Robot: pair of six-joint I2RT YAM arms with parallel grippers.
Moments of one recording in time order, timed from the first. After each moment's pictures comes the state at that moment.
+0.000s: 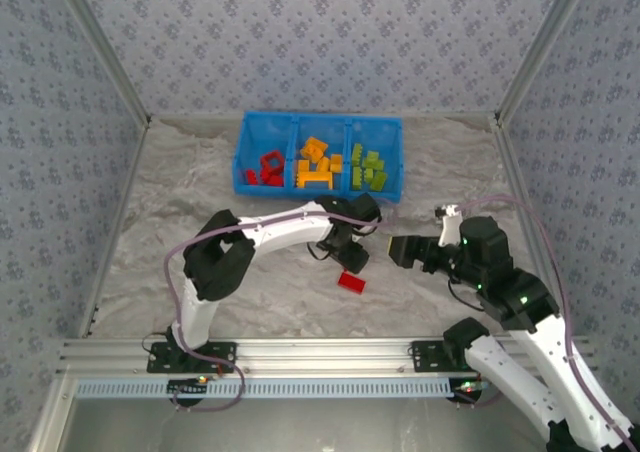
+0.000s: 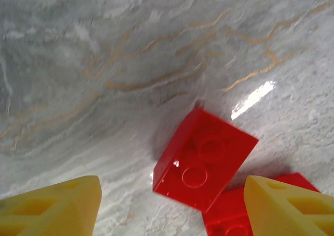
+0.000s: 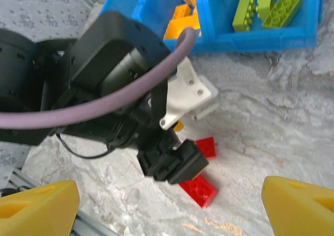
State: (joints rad) left arm -1.02 2.05 1.58 -0.90 0.00 -0.29; right arm 0.49 0.56 0.83 -0.84 -0.20 0.54
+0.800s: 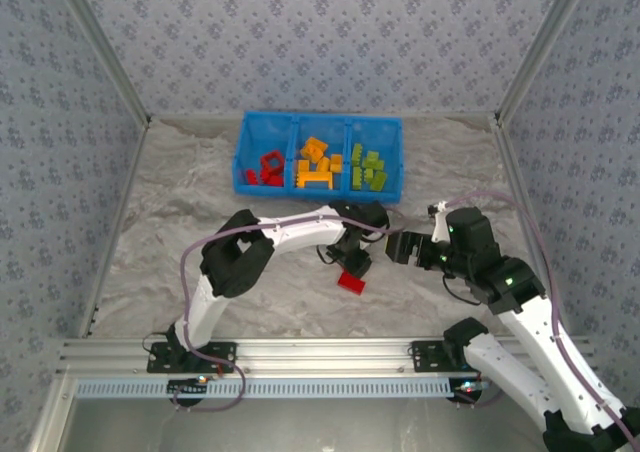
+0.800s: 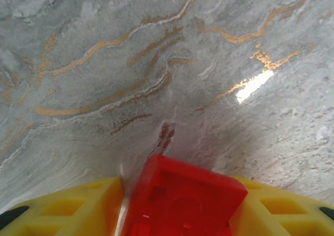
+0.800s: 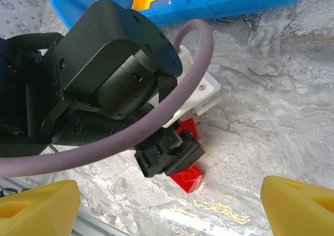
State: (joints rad) left arm -1.04 2.15 1.64 -0.92 0.03 -0.27; right arm 0.46 0.67 0.83 -0.87 -0.21 0.57
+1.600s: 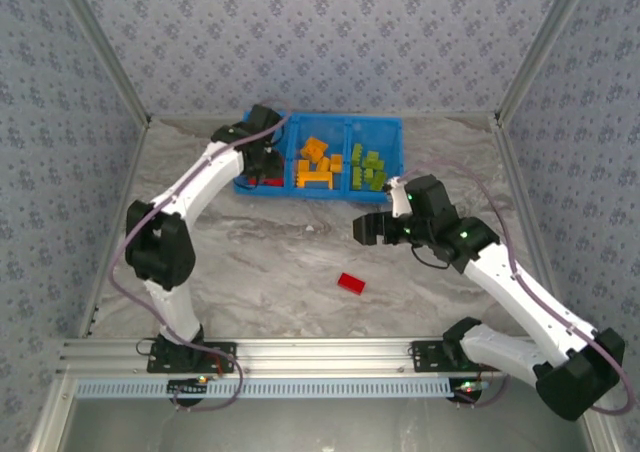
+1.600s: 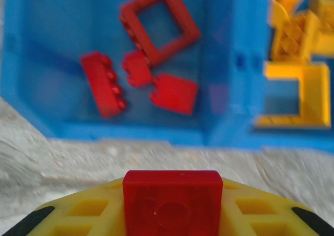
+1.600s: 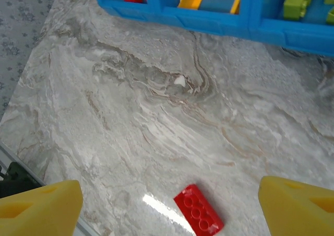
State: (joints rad) left arm -0.44 1.89 1.73 -0.94 -0.15 -0.41; right arm 0.57 1.04 0.95 -0.63 -0.26 0.40
